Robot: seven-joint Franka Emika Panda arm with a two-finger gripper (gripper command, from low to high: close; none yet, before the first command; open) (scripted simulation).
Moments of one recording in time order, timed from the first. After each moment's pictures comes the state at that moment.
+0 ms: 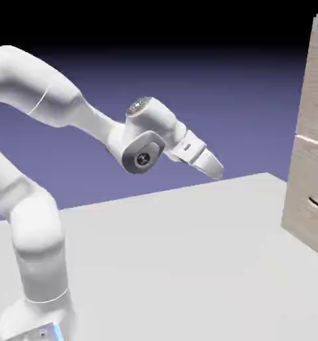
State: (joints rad) arm 0.01 -0.54 0.00 -2.77 -0.01 3.05 0.79
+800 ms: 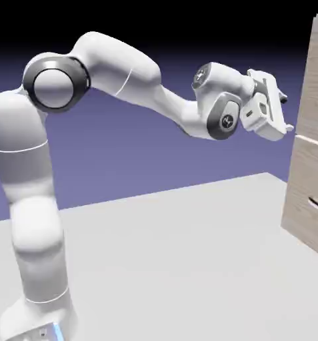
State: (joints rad) arm 0.00 0.01 -0.09 -2.04 -0.24 3.27 1.84
